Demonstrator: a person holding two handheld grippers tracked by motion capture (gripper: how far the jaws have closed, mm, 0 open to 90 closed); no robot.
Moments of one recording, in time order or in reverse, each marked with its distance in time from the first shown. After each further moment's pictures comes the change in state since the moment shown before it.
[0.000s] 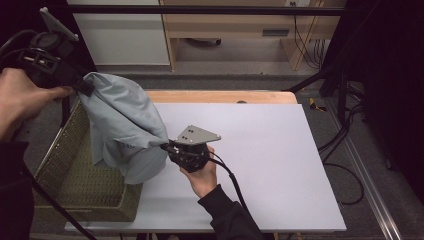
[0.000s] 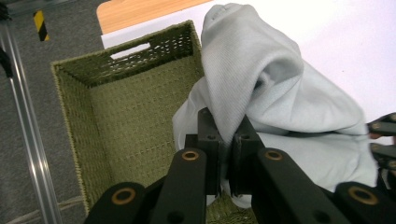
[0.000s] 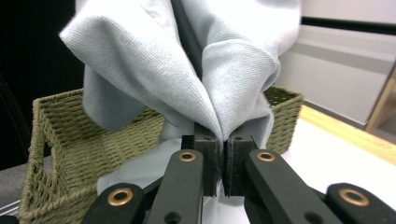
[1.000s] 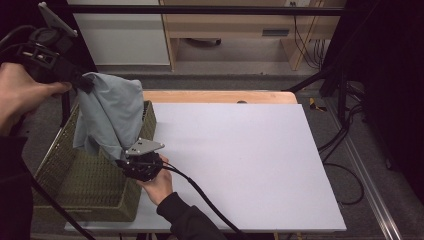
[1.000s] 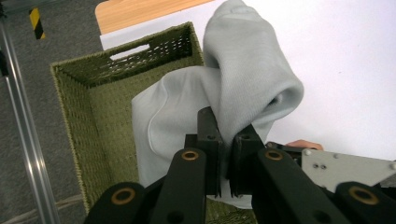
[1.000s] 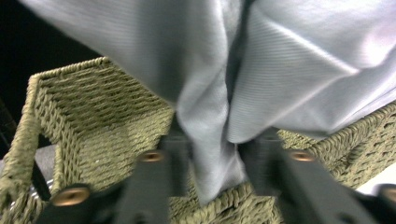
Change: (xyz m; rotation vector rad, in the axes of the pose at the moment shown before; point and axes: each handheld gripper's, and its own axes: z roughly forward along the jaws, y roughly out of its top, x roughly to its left) left arm 0.007 0.006 -0.002 0.011 -0.009 -0.003; right arm 0.055 -0.035 0.118 0.102 0.107 0.032
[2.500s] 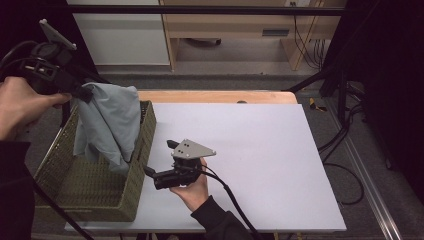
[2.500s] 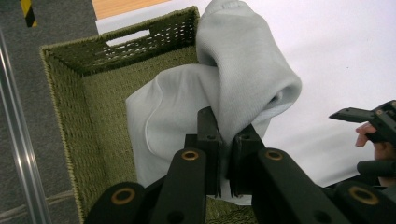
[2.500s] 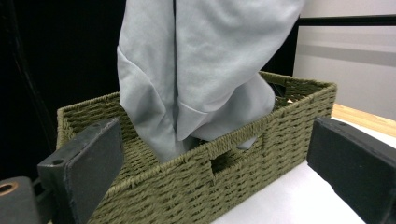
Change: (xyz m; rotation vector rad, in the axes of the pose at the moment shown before) left arm 0.011 -0.014 0.018 0.011 -0.019 -0.030; right arm -0.023 -0.006 -0.101 -0.166 -0.047 0.044
